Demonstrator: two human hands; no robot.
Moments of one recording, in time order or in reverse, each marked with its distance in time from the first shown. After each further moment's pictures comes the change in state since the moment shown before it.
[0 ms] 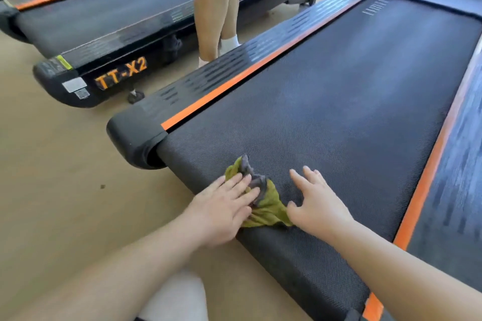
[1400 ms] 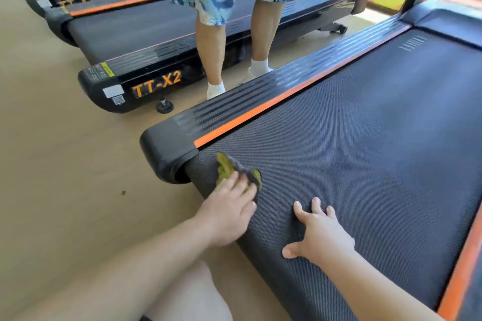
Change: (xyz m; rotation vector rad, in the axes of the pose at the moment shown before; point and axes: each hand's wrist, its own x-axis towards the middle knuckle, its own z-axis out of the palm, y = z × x) left_hand 0.018 -0.061 -0.013 -0.105 0.078 -0.181; right_hand 0.042 -0.056 0.016 -0.272 -0.223 0.143
